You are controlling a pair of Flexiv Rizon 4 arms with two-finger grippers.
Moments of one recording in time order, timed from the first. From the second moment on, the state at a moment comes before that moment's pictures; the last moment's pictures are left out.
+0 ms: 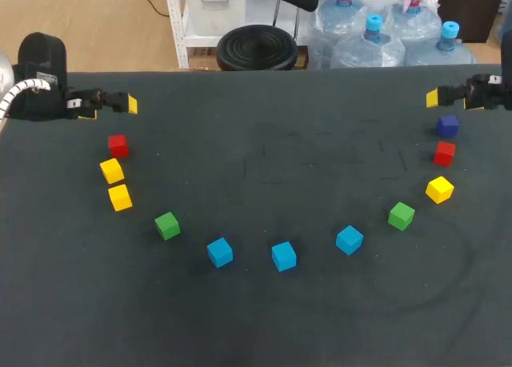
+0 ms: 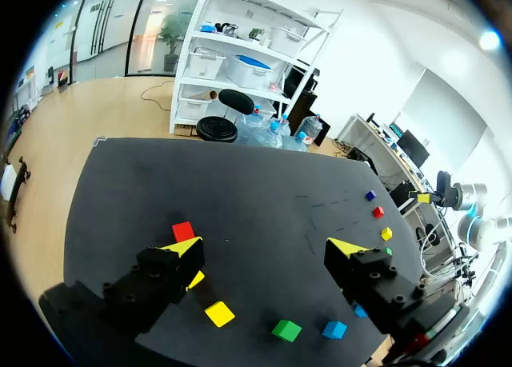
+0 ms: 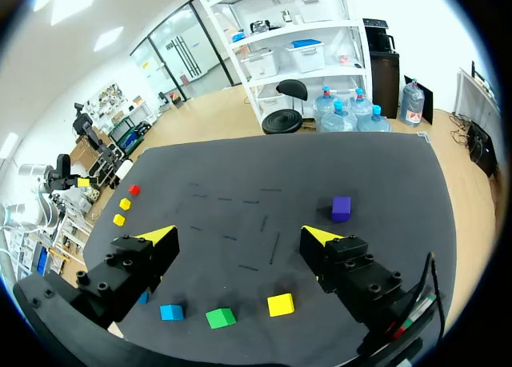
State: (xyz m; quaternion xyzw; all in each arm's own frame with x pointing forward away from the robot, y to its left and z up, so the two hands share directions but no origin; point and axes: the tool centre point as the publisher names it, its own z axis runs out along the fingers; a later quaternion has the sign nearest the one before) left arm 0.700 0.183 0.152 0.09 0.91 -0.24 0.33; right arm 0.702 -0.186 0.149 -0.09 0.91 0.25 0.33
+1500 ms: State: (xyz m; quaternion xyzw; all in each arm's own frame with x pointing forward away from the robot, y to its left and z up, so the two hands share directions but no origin) left arm 0.700 0.183 0.152 0.09 0.91 -0.24 0.33; right arm 0.702 -0.186 0.149 -0.09 0.91 0.25 0.33
